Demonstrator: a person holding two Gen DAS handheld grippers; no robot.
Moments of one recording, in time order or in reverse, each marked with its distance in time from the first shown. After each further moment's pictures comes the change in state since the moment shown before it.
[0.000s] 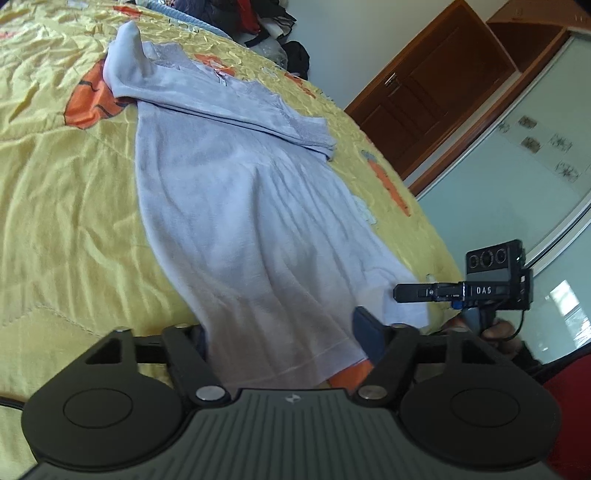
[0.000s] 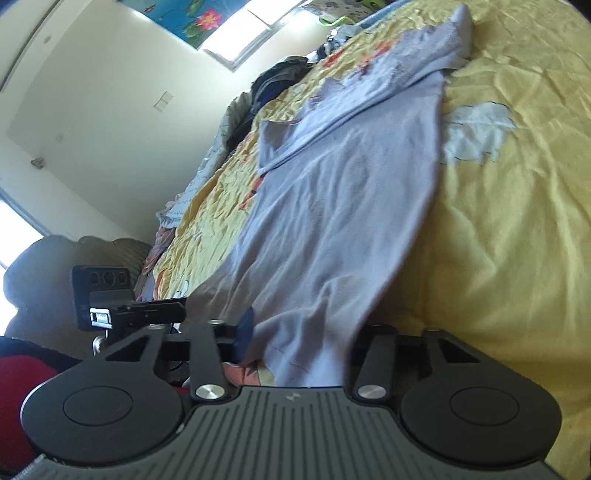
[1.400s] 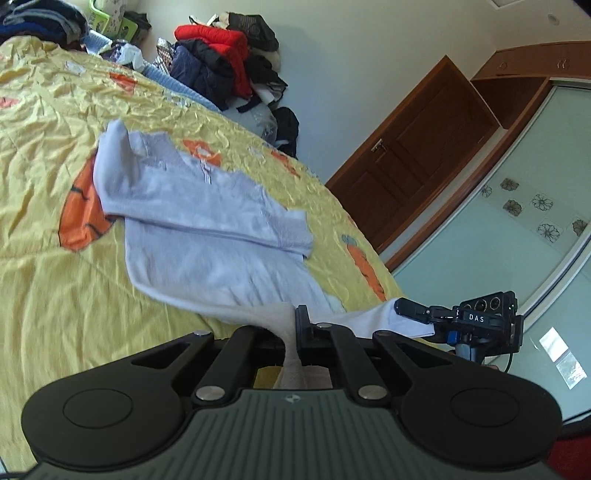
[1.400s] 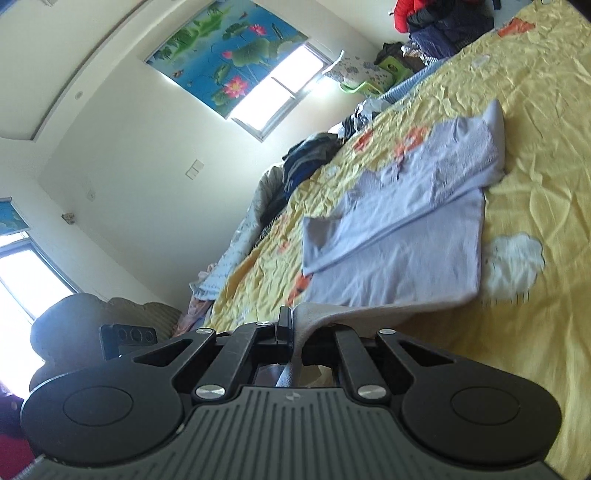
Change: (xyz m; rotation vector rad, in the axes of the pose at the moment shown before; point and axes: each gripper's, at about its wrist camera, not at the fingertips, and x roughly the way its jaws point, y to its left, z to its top) left arm -0.037 -0.013 0.061 -0.030 -0.227 -0.051; right arm -0.028 0.037 0.067 -0.038 -0.248 0.112
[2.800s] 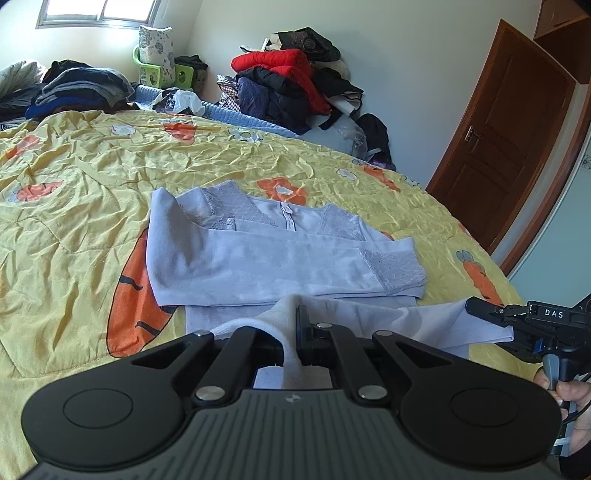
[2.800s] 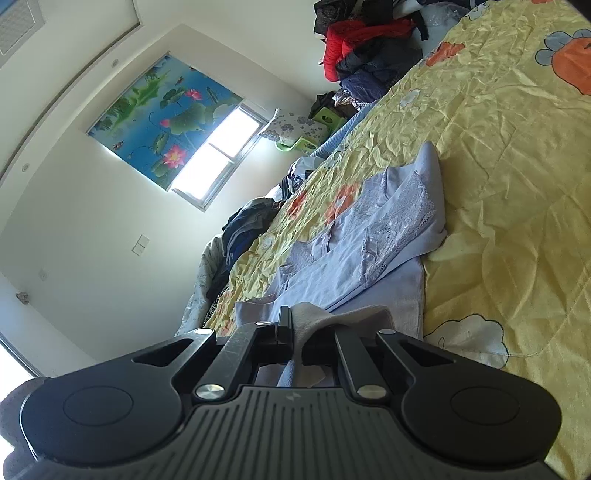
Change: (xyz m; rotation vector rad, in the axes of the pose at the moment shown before) left arm 0.075 -0.014 0.051 0.145 -0.032 0.408; right arm 0.040 -0.059 0.029 0.140 -0.212 -0.158
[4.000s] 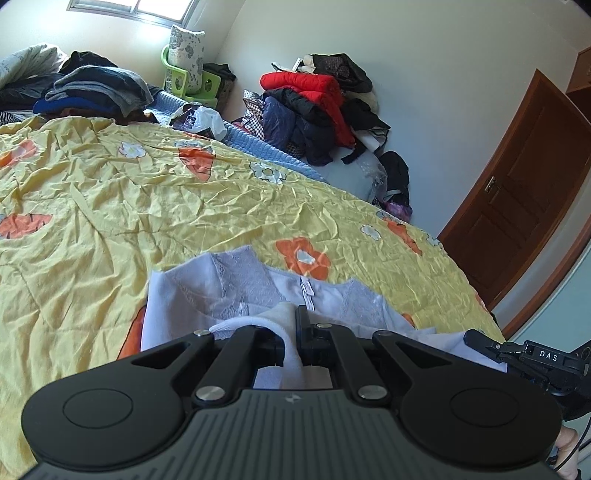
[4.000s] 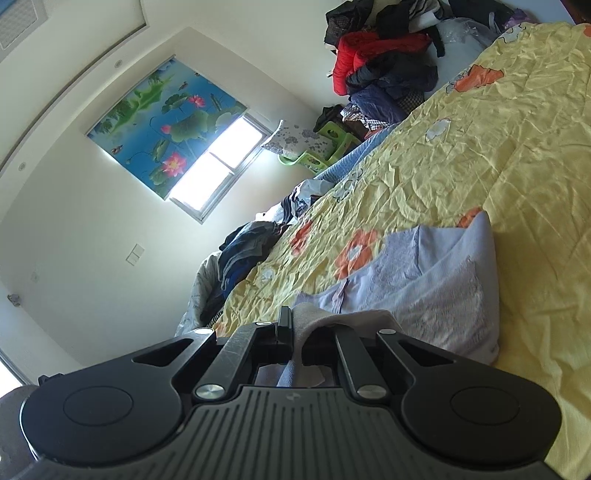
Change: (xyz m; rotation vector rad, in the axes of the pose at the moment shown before) left arm 0.056 0.033 0.090 -0.150 -0.064 0.004; right arm 0.079 0.009 0.080 -0.039 -0.038 -0.006
